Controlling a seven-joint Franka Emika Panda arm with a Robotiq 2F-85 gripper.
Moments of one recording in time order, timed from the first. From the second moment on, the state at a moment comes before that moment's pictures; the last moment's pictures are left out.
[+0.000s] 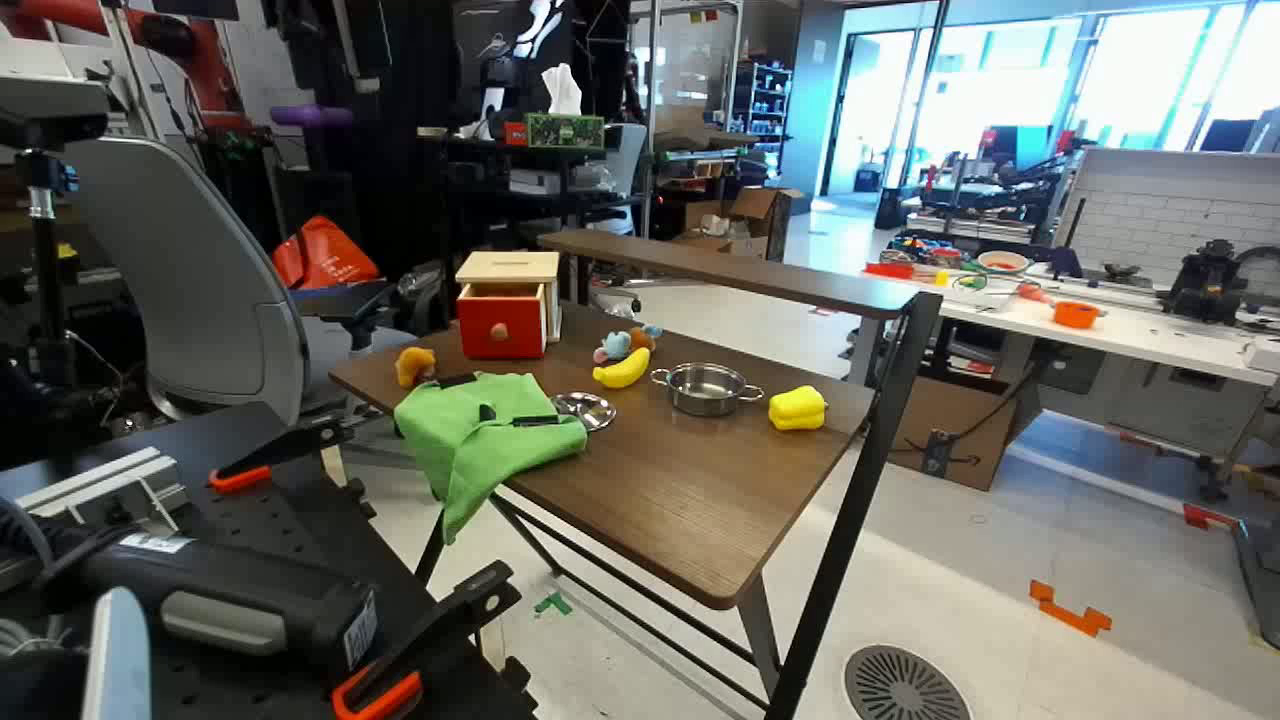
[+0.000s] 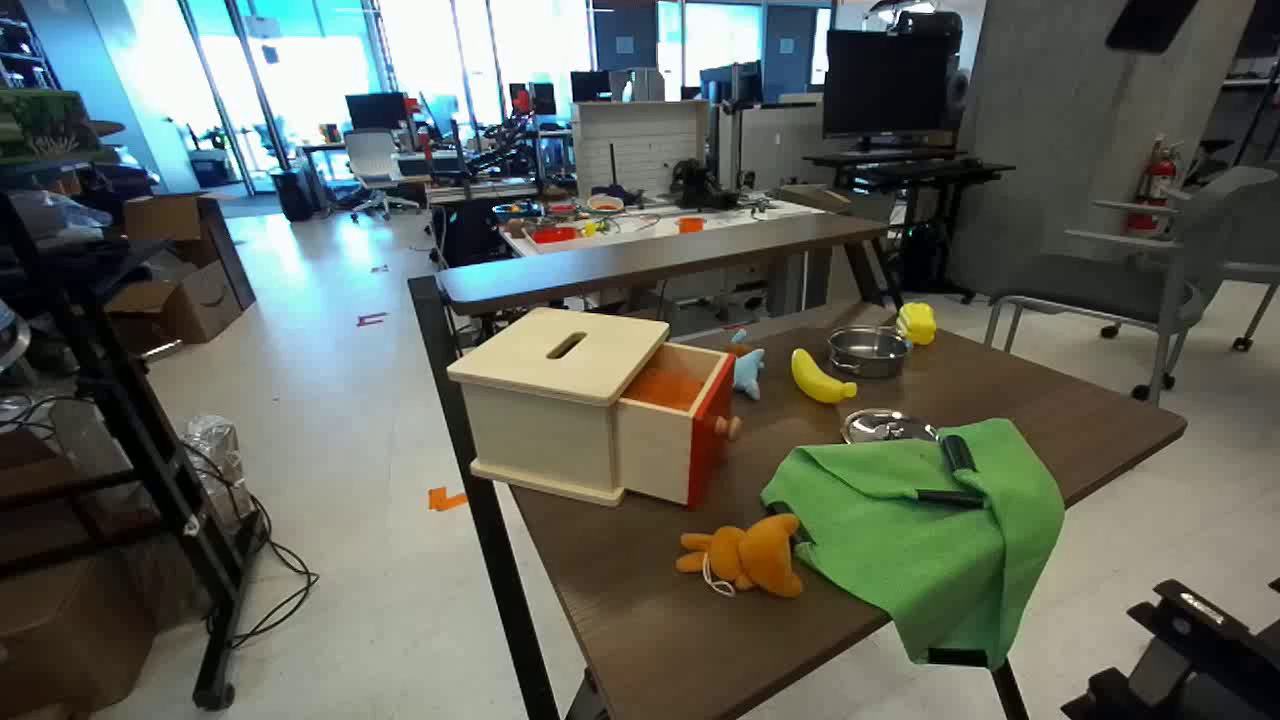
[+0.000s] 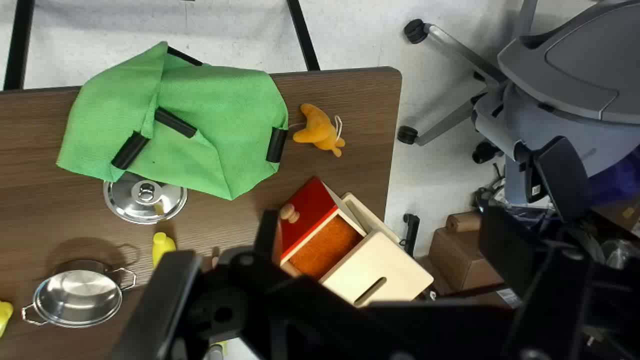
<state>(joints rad) 0.29 -0.32 0.12 -2.53 0.38 2.42 0.00</state>
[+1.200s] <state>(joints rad) 0.18 0.18 0.13 -2.17 -0.05 2.24 -0.05</state>
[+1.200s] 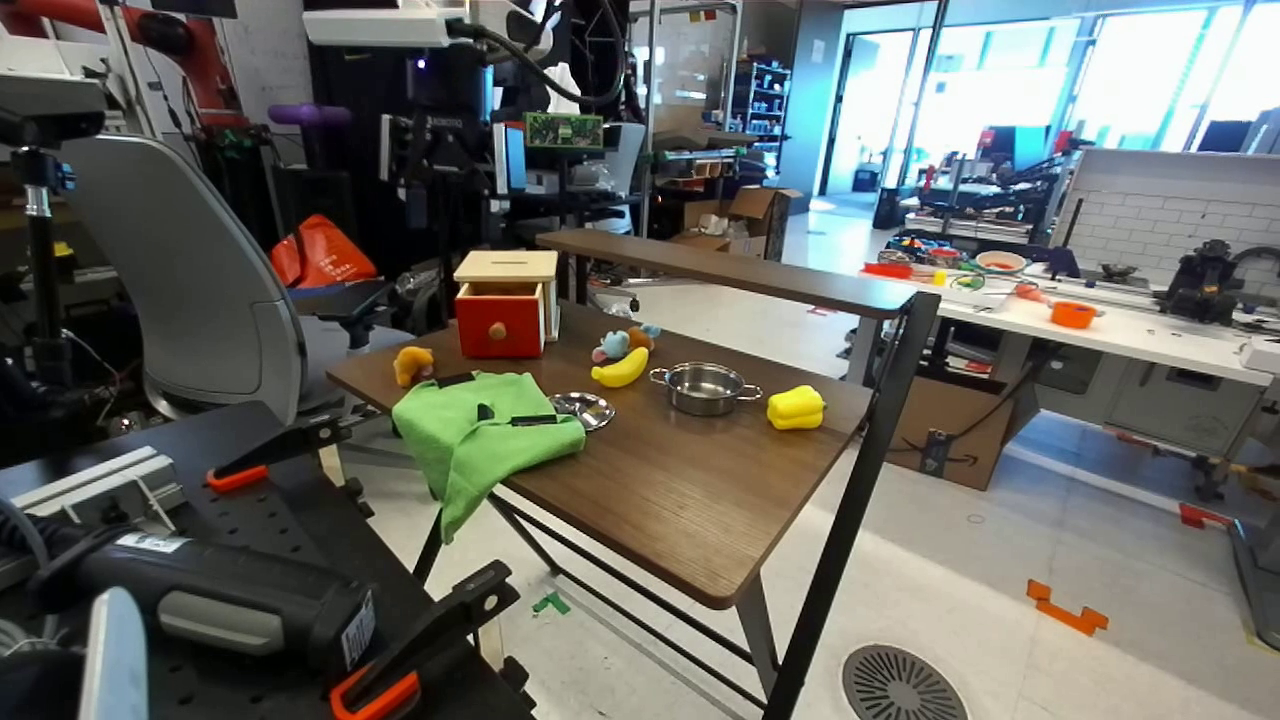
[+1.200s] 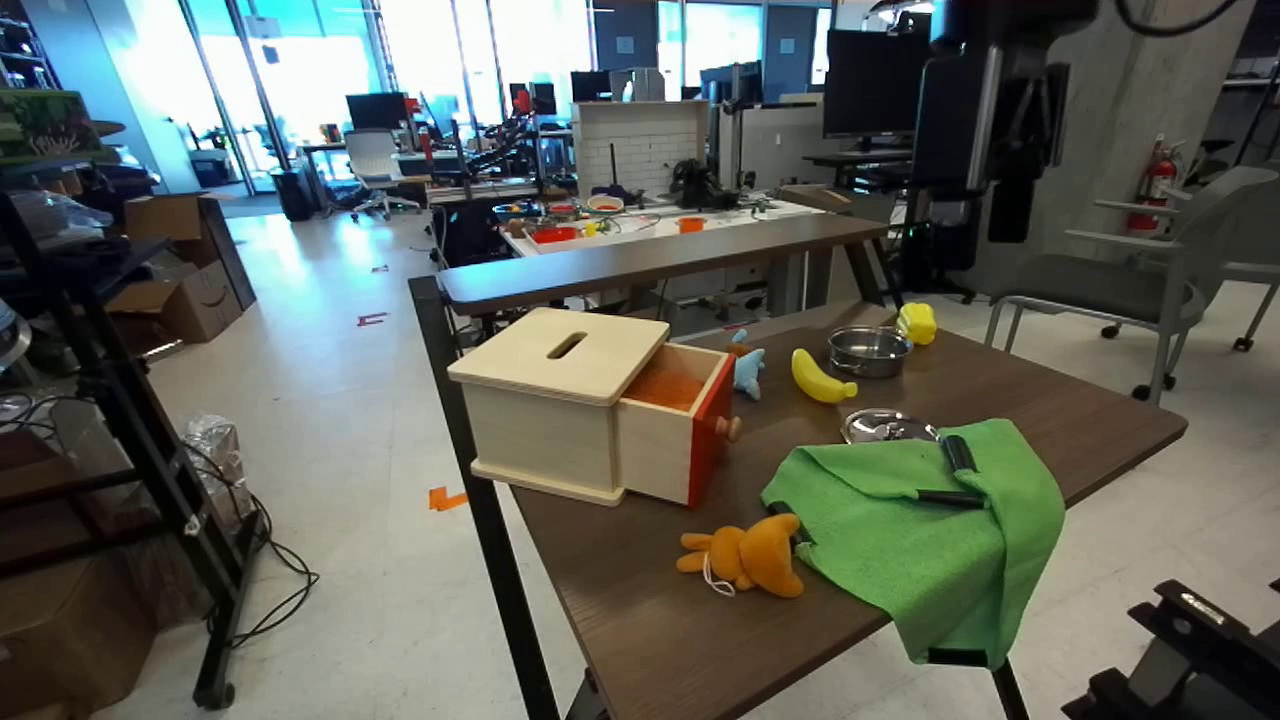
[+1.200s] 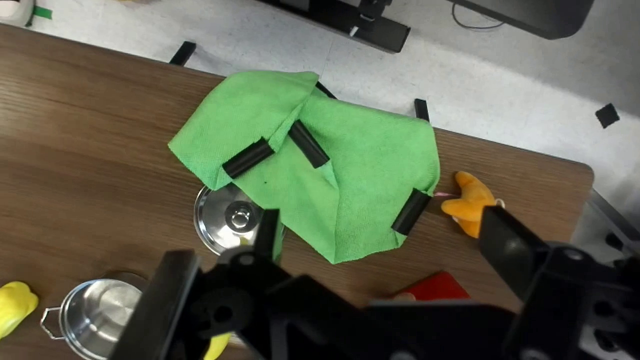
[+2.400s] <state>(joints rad) 0.28 0.62 0.13 -1.89 -0.38 2.39 -0.06</state>
